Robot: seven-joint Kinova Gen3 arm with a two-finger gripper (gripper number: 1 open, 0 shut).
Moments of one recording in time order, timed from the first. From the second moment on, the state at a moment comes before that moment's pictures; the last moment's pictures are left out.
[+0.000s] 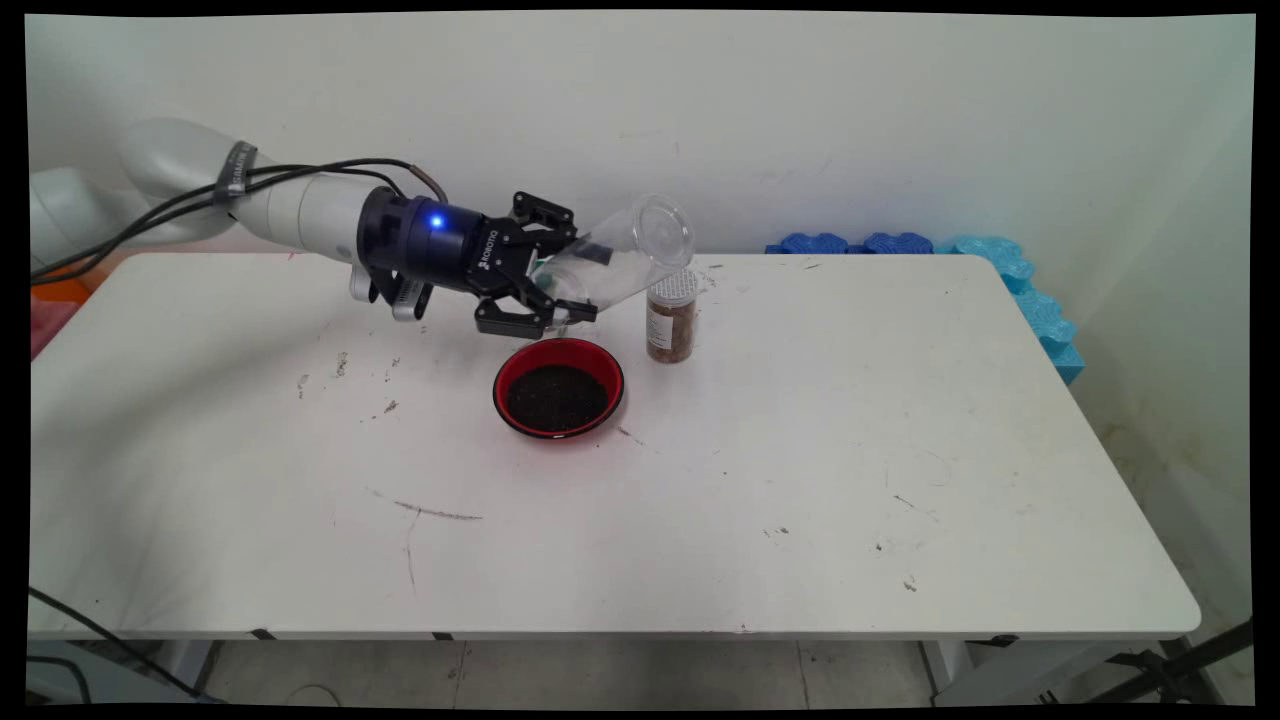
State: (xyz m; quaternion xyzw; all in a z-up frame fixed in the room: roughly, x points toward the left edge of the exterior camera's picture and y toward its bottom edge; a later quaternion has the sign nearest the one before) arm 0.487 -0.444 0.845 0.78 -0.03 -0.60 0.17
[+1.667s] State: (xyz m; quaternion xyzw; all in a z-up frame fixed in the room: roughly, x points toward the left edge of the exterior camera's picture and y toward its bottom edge) arm 0.488 -0.443 0.848 0.77 -0.01 -0.61 0.18
